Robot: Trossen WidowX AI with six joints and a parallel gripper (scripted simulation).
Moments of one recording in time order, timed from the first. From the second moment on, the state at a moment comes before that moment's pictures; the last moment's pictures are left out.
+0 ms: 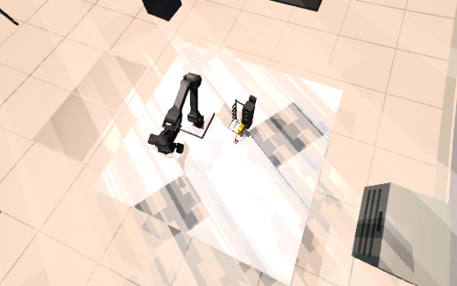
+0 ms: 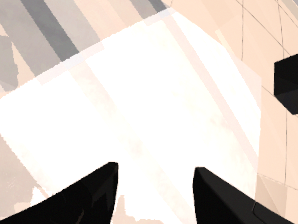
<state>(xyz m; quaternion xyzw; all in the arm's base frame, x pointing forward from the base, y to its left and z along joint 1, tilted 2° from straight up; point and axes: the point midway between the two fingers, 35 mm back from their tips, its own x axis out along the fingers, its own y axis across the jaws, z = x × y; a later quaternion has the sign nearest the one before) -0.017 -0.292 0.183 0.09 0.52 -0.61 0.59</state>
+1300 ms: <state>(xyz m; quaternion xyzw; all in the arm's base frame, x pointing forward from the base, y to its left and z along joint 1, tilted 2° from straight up) 0.285 0.021 0.105 0.53 0.48 -0.51 0.48</state>
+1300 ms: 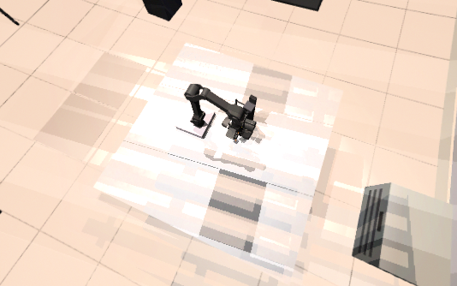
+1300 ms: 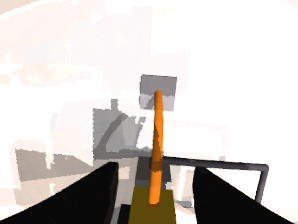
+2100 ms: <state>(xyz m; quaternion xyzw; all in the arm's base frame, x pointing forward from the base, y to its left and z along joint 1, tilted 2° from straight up) 0.288 0.051 0.106 0.53 0.48 -0.51 0.47</state>
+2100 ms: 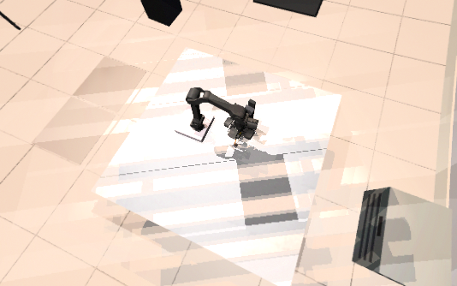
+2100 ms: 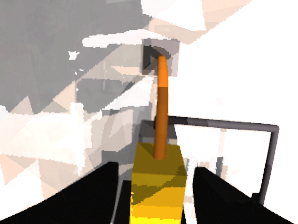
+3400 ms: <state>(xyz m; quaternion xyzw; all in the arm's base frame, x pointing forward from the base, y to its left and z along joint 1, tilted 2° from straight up) 0.289 0.063 0.097 0.53 0.48 -0.51 0.47</state>
